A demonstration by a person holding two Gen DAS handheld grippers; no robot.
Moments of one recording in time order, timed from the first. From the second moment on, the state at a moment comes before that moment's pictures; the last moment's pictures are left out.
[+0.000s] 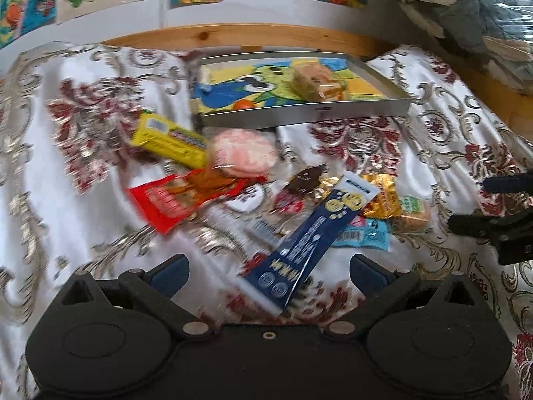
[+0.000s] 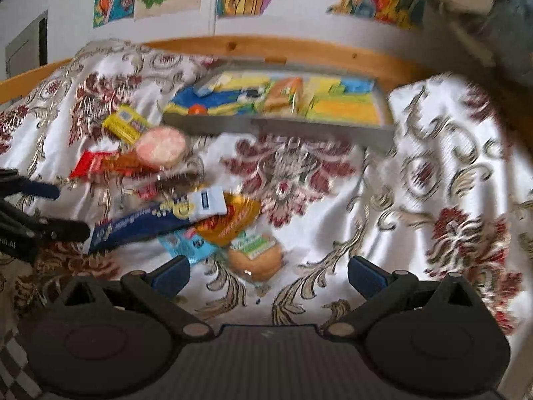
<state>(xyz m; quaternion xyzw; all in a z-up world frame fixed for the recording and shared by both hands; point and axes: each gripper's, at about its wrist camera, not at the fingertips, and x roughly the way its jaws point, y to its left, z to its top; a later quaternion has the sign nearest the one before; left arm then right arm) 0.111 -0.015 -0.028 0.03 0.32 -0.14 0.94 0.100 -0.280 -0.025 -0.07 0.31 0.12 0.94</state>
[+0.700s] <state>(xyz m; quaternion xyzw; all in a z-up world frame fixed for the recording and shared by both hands) 0.177 -0.039 -0.050 0.01 0.34 -0.33 0.88 0.153 -0.283 -0.058 -0.09 0.34 0.21 0.91</state>
